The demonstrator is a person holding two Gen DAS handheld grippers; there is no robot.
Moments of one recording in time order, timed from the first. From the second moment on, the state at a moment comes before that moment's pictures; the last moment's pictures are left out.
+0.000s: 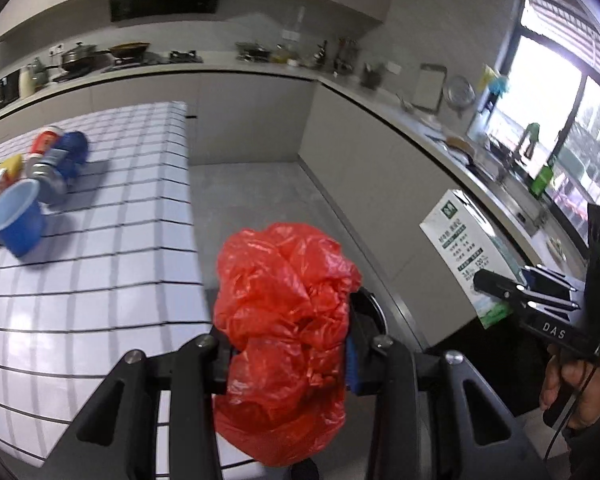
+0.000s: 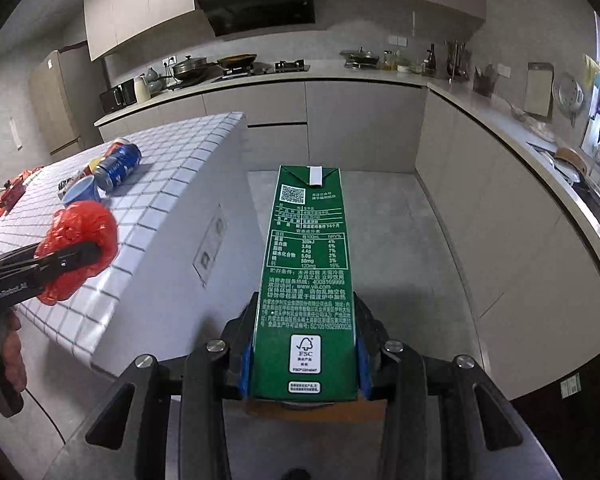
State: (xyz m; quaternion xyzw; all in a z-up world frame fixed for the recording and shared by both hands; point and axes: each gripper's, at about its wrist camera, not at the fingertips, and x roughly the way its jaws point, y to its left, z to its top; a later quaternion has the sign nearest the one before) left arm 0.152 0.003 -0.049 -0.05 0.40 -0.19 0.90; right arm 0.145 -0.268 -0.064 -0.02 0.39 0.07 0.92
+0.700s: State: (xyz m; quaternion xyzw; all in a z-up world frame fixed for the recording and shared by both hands) left arm 0.169 -0.076 -0.109 -0.04 0.46 -0.17 0.87; right arm 0.172 -0.315 -0.139 -0.08 0.46 0.15 0.87
